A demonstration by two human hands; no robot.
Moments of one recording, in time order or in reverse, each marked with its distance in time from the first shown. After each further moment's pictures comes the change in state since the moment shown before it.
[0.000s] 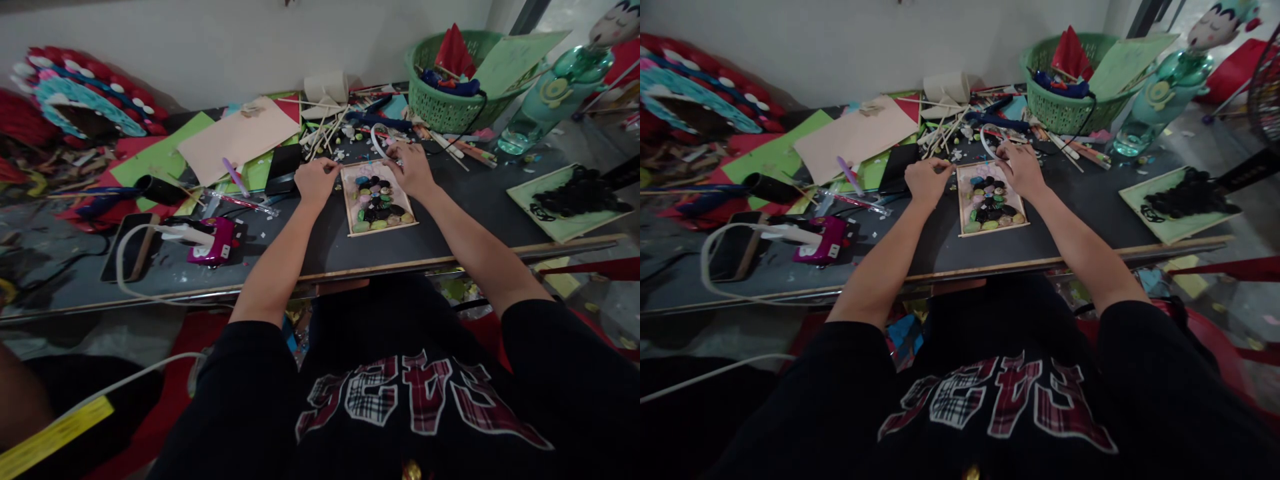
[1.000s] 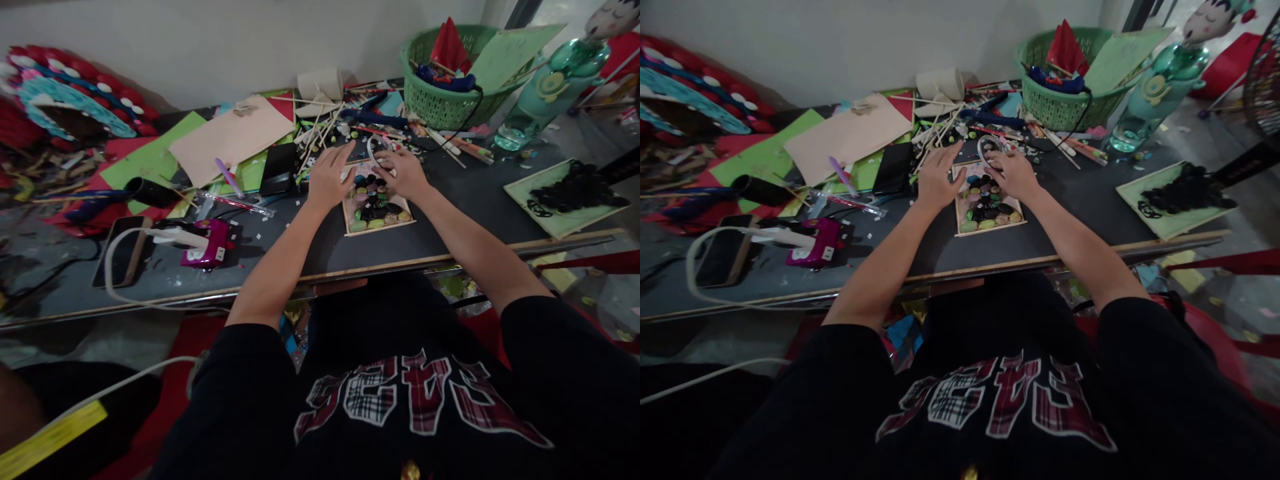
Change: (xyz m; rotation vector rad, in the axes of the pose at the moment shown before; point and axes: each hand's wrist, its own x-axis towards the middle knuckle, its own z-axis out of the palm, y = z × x) left_hand -0.005 0.042 -0.016 -0.129 -0.245 0.387; right_hand -0.005 -0.008 0.007 -0.073 -0.097 0.017
